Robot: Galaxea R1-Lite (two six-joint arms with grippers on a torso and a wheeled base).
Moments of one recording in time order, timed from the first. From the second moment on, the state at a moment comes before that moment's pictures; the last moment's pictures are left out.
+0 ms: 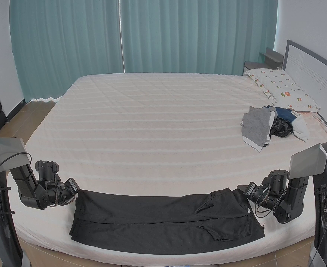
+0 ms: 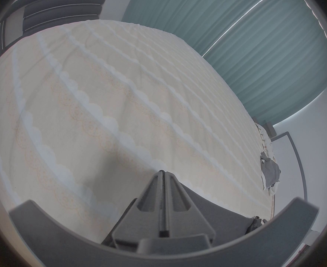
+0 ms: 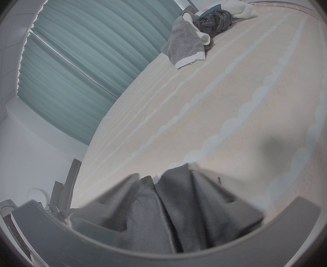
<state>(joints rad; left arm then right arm) 0.11 2.32 -0.64 -0.93 -0.21 -0.66 0.11 2.52 -0.54 -1.48 0.18 0.73</state>
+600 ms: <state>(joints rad) 0.11 2.34 -0.64 -0.96 -0.16 -0.65 0.07 2.53 -0.53 -1.50 0.17 0.73</state>
